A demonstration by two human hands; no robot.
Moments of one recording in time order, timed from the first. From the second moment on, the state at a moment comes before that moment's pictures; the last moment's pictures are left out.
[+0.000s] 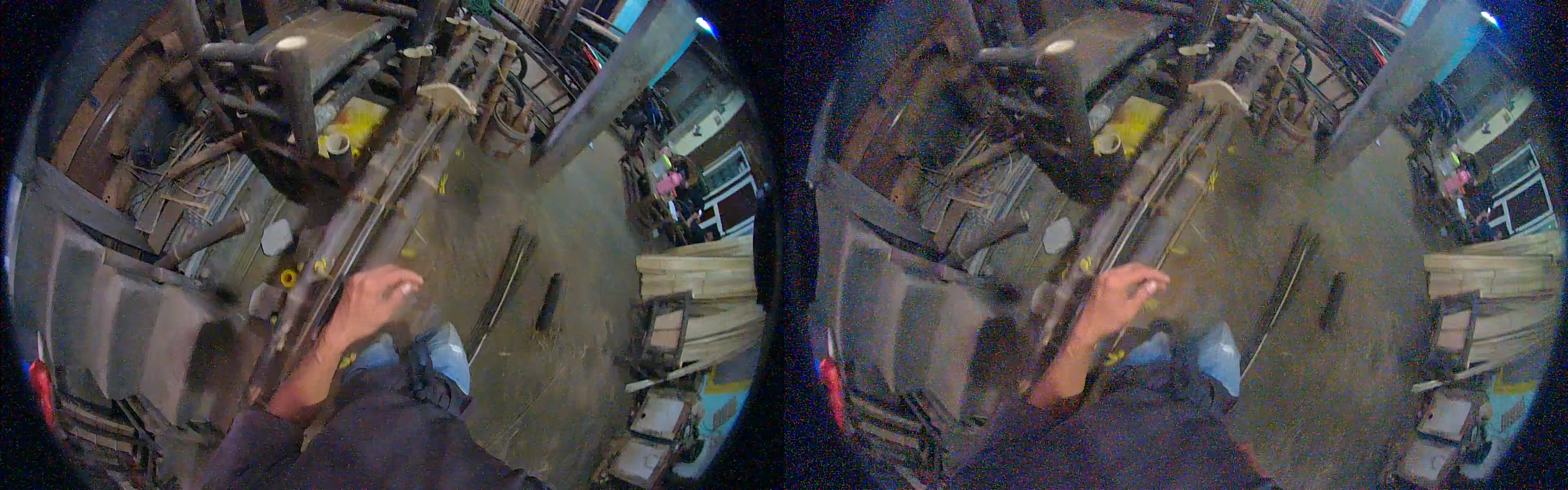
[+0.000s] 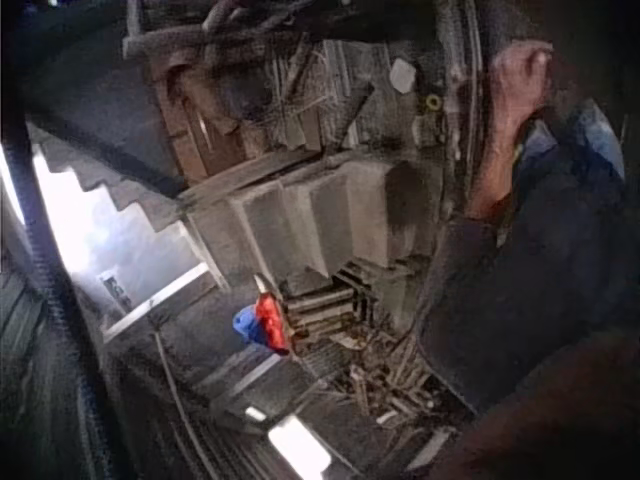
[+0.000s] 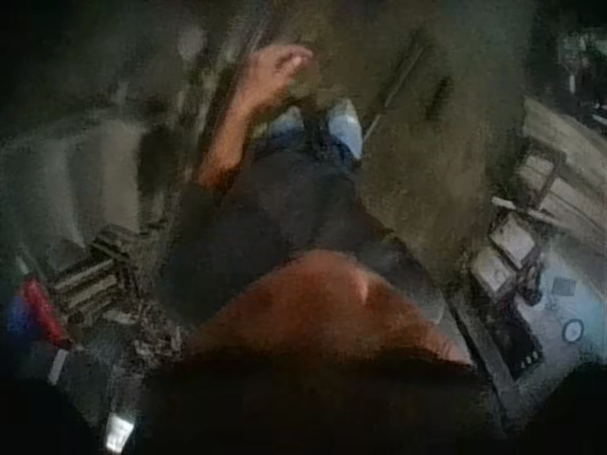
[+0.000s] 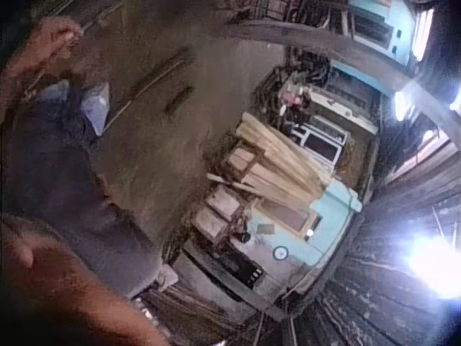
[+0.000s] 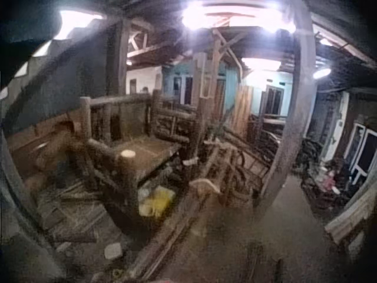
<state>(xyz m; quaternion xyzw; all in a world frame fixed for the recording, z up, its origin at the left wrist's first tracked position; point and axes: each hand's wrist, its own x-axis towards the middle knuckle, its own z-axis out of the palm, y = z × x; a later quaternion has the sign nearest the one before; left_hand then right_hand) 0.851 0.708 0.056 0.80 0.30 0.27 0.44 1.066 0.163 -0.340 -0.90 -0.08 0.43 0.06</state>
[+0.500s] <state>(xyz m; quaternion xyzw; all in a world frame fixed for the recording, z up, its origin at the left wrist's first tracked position) 0.931 0.889 0.029 0.76 0.42 0.28 0.41 1.261 0.981 -0.005 -0.32 -0.41 0.72 0.46</state>
